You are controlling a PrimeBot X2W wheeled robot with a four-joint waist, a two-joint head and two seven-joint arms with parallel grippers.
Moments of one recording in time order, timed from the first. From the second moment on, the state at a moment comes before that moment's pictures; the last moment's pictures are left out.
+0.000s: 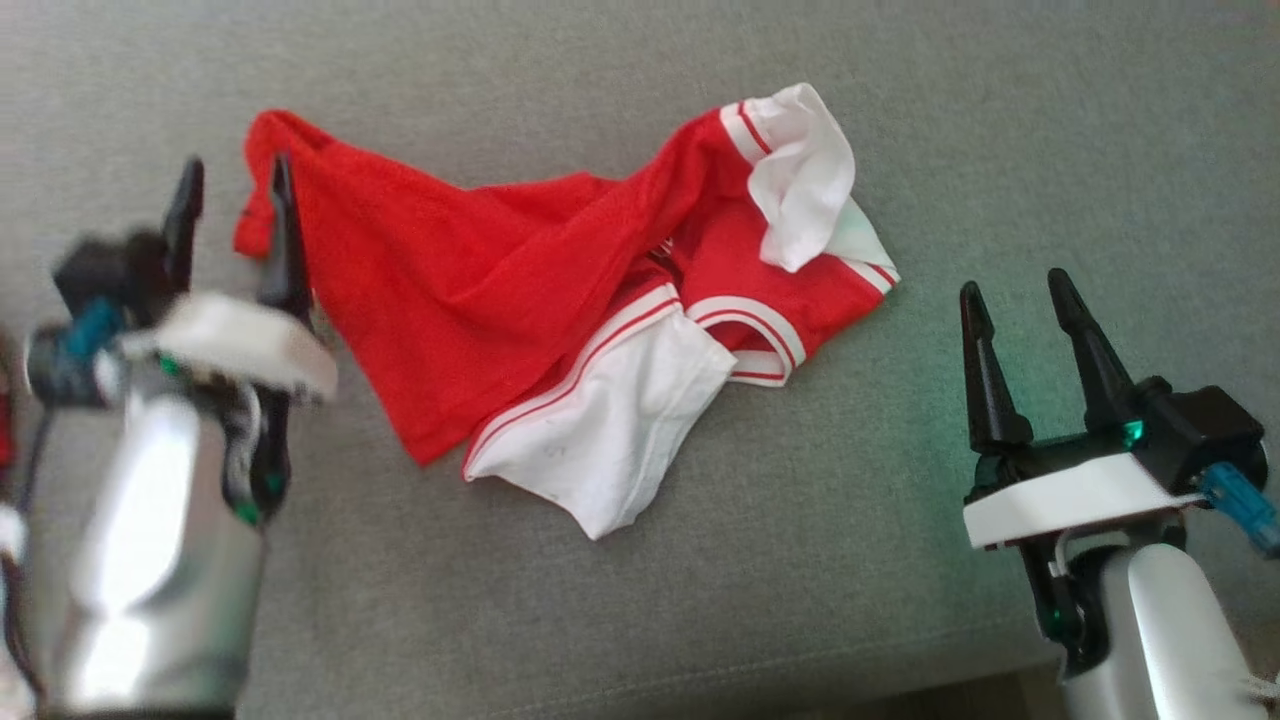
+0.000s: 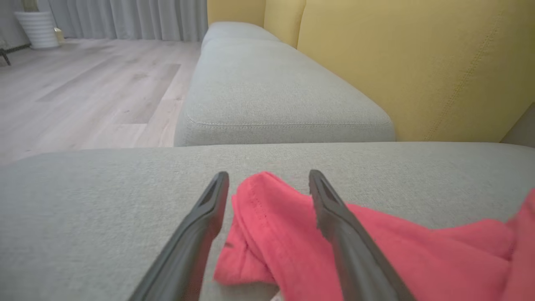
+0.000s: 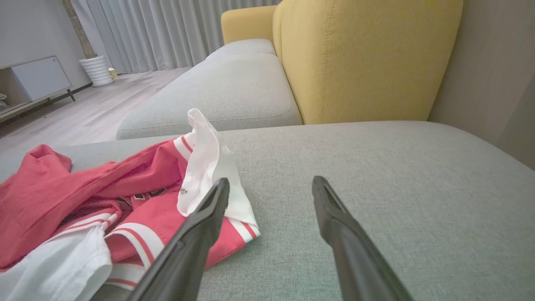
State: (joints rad) left arm -0.57 0.22 -0.20 0.56 -0.34 0.03 -0.25; right arm -0.12 -0.05 0.06 0.03 0.13 0.12 -0.07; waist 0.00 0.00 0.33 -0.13
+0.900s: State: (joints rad) left arm 0.09 0.18 -0.20 0.06 -0.21 0.13 -0.23; right arm 0.02 -0.05 0.06 0.01 0.06 0.12 0.02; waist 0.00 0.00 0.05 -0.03
